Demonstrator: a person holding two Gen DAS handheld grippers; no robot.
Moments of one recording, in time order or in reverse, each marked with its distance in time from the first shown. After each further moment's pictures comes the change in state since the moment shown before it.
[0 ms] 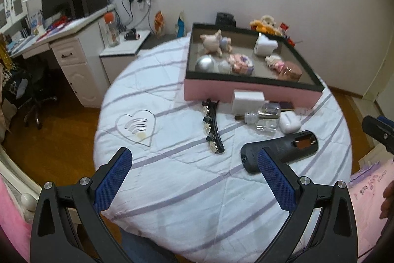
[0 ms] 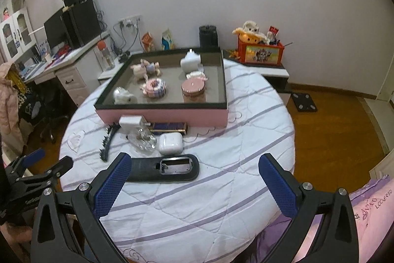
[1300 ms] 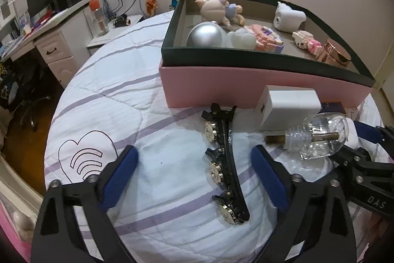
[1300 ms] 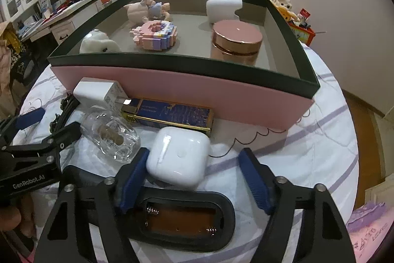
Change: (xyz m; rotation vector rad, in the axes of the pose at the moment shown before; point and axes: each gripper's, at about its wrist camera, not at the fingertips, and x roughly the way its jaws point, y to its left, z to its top) left arm 0.119 -0.009 0.023 0.044 0.076 0.014; right arm 0.143 0.030 -0.003 -0.160 0.175 0.006
